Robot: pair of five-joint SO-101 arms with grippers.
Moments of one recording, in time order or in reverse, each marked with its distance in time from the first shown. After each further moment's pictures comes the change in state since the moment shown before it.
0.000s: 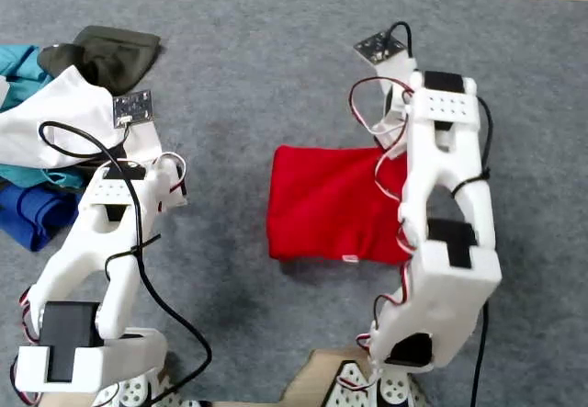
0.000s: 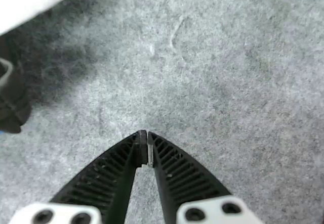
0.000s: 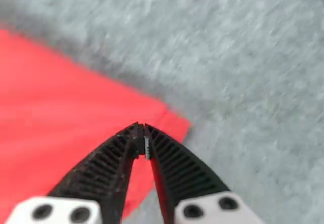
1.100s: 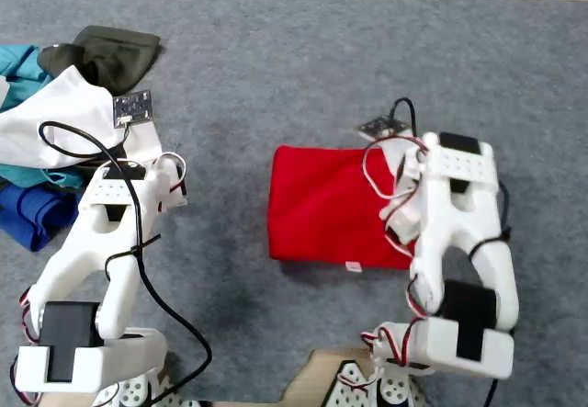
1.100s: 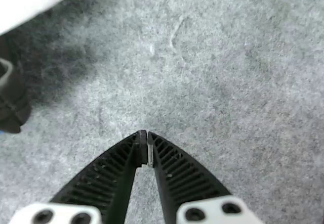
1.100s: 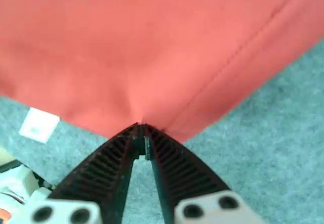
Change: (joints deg) left arm 0.0 0.0 0.0 0.0 0.0; right arm 5.9 -23.1 38.5 3.2 7.6
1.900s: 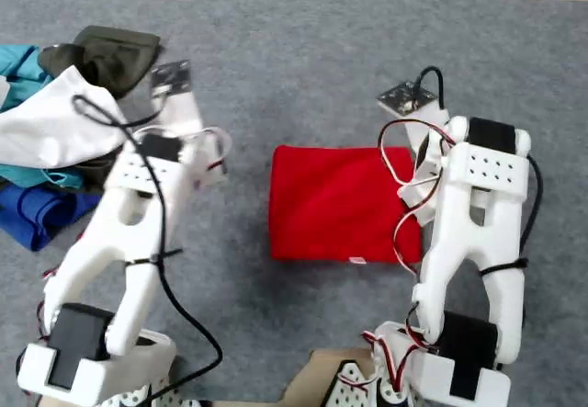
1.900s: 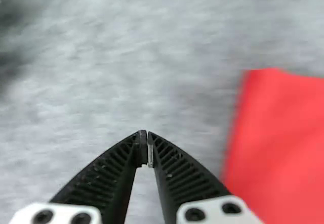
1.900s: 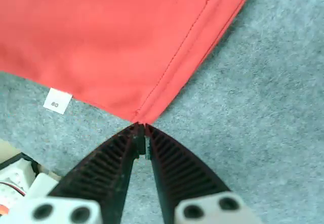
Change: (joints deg) left arm 15.4 -1.7 -19.3 19.5 11.3; right arm 1.6 -9.0 -11.4 10.5 -1.7
